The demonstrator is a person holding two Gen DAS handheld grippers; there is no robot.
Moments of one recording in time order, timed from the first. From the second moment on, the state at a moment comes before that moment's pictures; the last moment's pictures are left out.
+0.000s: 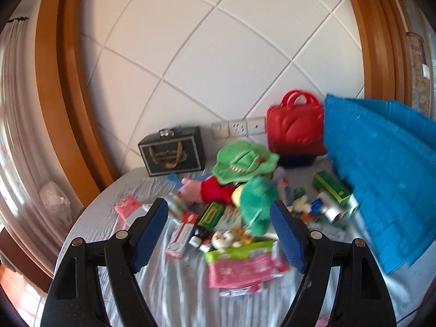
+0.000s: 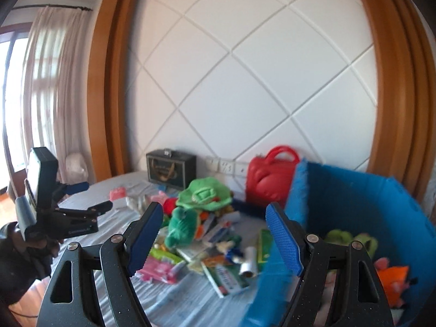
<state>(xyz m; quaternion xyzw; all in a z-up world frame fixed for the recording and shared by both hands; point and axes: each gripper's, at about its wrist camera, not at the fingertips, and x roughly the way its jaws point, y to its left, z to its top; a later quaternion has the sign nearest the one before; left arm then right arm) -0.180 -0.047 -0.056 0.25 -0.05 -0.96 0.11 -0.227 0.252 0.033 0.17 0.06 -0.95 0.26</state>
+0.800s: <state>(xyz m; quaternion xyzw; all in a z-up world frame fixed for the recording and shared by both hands) -0.251 -0.142 -0.128 0.28 -0.08 -0.96 0.01 -0.341 0.097 -0.078 0.32 0.04 -0.91 0.26</state>
